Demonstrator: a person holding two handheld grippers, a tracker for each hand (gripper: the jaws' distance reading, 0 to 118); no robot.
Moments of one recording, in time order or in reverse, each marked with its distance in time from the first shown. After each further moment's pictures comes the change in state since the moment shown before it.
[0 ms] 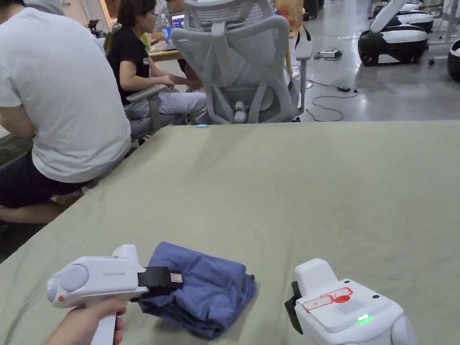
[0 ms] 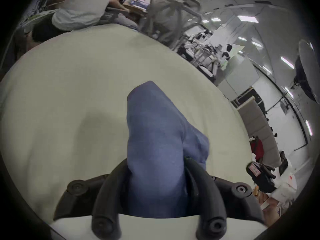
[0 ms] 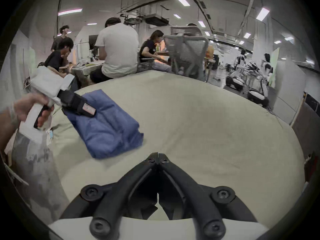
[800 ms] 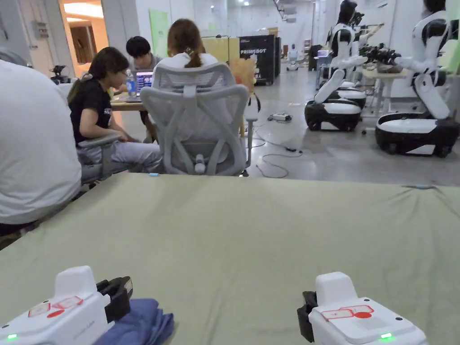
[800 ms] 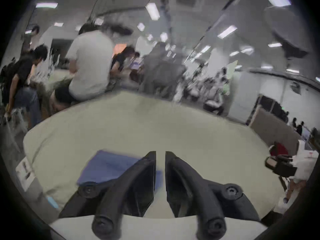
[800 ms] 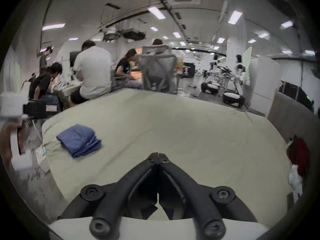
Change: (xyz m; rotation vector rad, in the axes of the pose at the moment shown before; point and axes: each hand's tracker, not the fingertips) left arm 0.248 -0.118 0.075 0.622 0.110 -0.302; right arm 0.139 -0.026 0.146 0.152 -0.207 -0.168
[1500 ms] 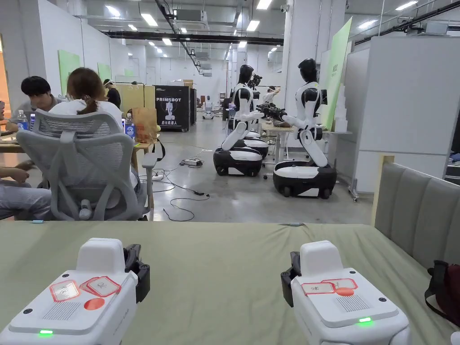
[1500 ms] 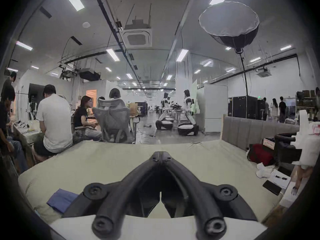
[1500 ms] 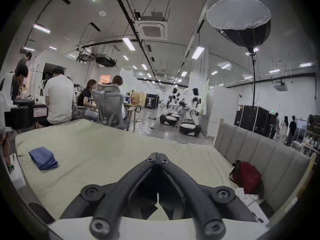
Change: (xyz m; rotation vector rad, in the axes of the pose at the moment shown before) left arm 0.262 0.033 0.044 0.210 -0.136 -0.228; right arm 0.142 0.031 0.164 0.306 -0.328 0.049
